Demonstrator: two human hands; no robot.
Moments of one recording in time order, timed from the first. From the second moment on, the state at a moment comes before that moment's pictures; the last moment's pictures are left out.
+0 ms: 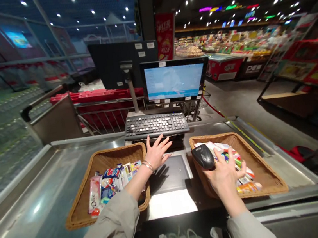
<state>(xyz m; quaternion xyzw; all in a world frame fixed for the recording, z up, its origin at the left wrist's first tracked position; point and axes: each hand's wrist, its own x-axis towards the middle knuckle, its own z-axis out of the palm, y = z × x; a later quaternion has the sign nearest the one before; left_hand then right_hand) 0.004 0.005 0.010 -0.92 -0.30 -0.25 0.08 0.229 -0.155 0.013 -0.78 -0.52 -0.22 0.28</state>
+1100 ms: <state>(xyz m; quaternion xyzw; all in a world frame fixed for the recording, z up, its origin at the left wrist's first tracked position) -0.182 0.009 -0.041 -0.90 -0.42 -0.09 0.07 0.154 -0.127 -0.001 -0.71 -0.62 -0.16 0.28</state>
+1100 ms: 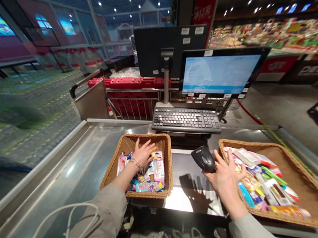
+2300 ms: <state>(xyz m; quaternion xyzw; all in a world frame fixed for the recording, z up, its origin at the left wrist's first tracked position) -0.156 0.052 -0.143 -0.96 -0.27 0.07 0.00 0.160 -0.128 -0.018 -0.76 -0.58 -0.15 0.25</state>
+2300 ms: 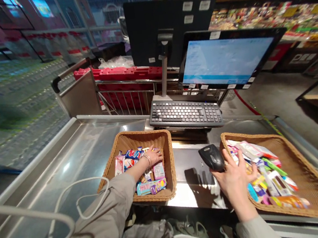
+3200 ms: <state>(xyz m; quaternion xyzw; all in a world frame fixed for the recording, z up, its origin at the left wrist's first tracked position) -0.185 0.031 -0.088 -0.96 -0.28 0.05 0.04 0.146 -0.124 -0.011 -0.73 -0.61 -0.14 0.27</state>
